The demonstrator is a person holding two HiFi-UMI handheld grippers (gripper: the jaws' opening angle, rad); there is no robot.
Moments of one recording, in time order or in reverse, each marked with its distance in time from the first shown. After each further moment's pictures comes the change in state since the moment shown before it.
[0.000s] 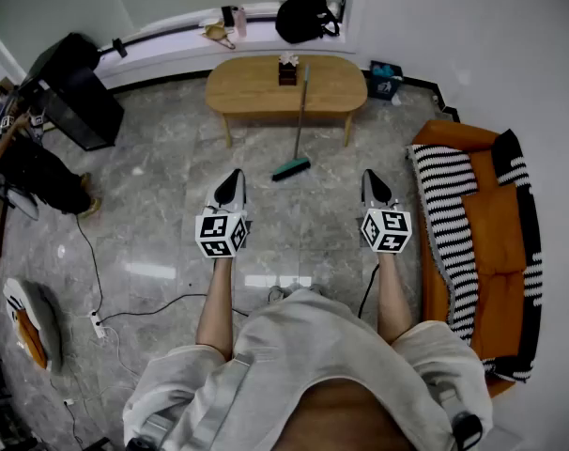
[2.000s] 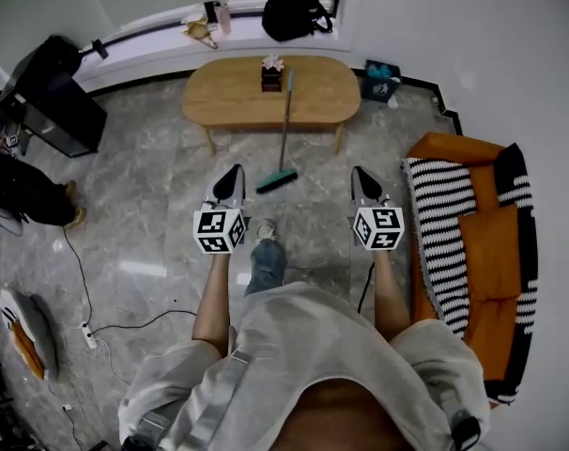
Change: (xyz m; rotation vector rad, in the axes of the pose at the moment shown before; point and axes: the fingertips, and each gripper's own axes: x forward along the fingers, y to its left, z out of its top) left arm 0.194 -0.006 -0.028 -0.021 0.030 -0.023; right arm 0.155 -0.094 -0.016 -0.033 0.051 0.077
